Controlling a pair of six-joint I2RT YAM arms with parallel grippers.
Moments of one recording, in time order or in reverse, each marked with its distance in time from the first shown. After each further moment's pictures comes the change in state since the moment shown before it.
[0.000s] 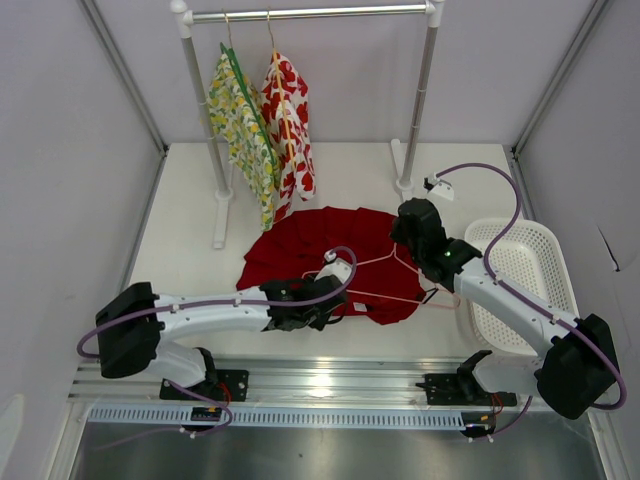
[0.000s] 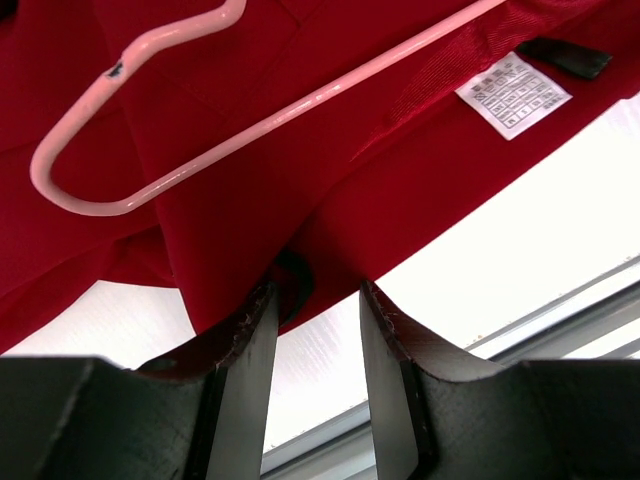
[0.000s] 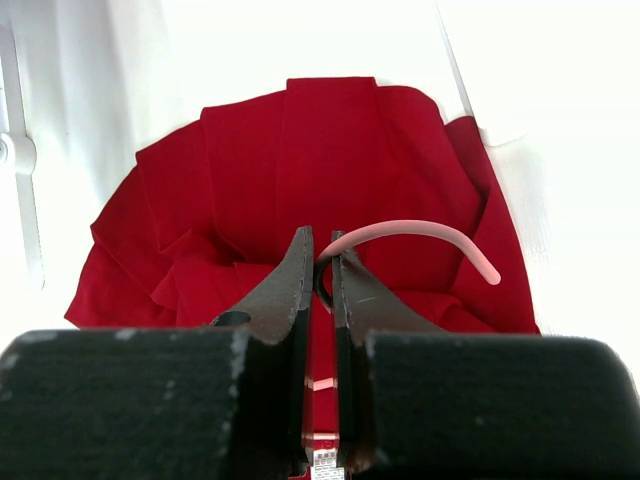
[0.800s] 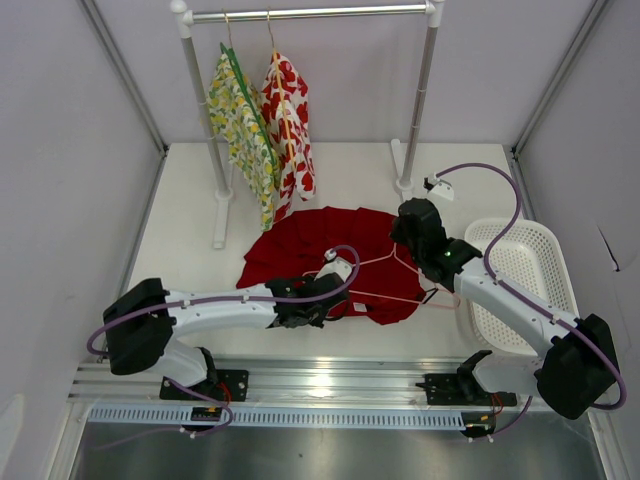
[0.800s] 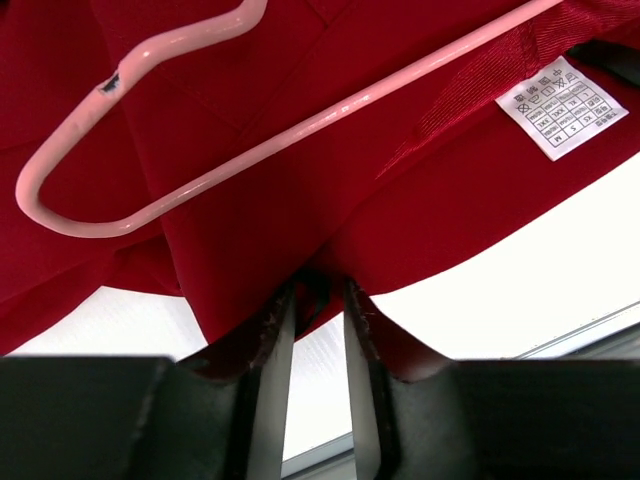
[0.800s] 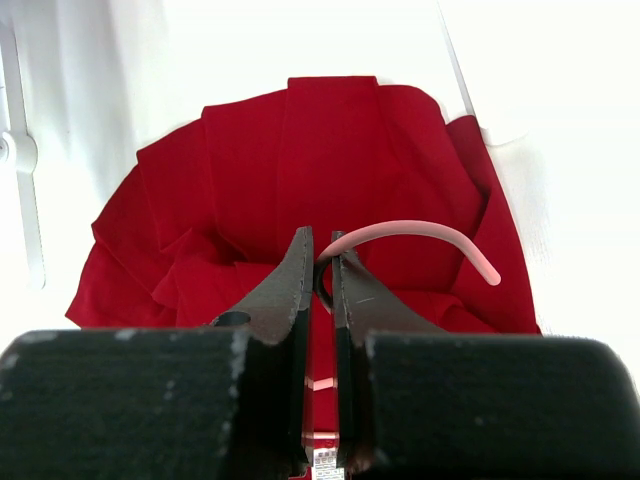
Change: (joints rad) left arm 0.031 0.061 0.002 0.016 -0.005 0.002; right arm -0.002 0.000 0.000 0.000 -0.006 0.000
